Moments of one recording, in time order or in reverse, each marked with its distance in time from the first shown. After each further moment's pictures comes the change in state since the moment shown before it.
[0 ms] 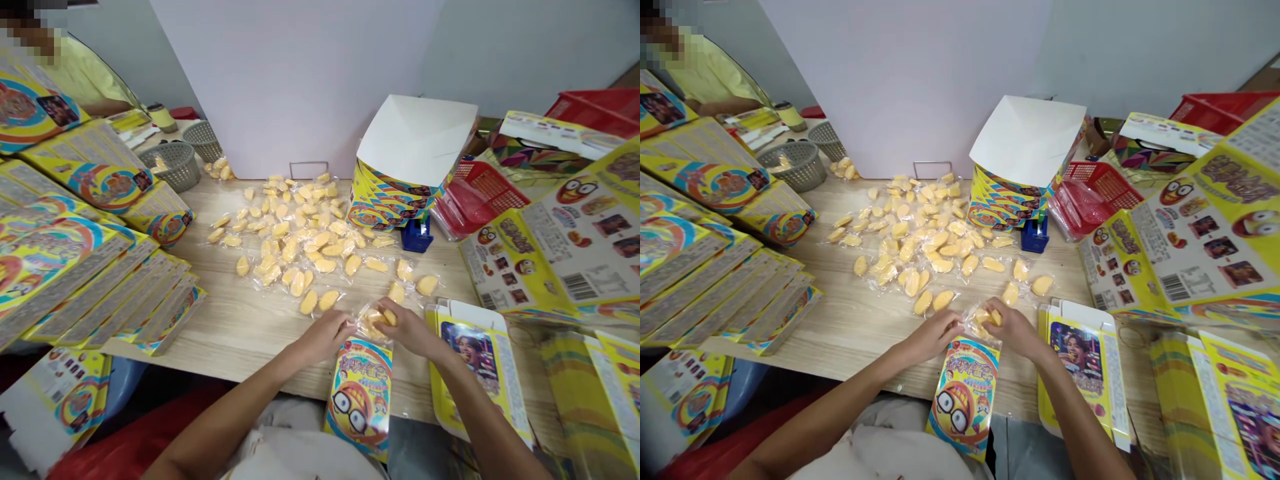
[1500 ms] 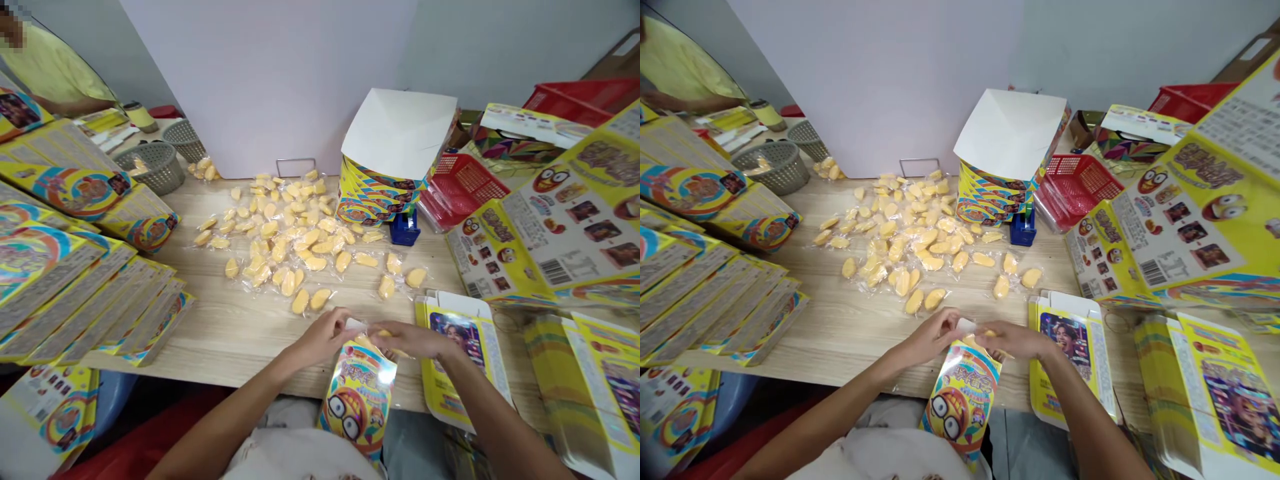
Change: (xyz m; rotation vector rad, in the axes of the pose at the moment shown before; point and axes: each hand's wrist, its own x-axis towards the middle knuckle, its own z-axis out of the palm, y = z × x) left_hand 0.004 0.006 0.010 -0.071 -0.022 0.035; right_hand -0.016 0.005 -0.009 -0.004 -0.390 0.051
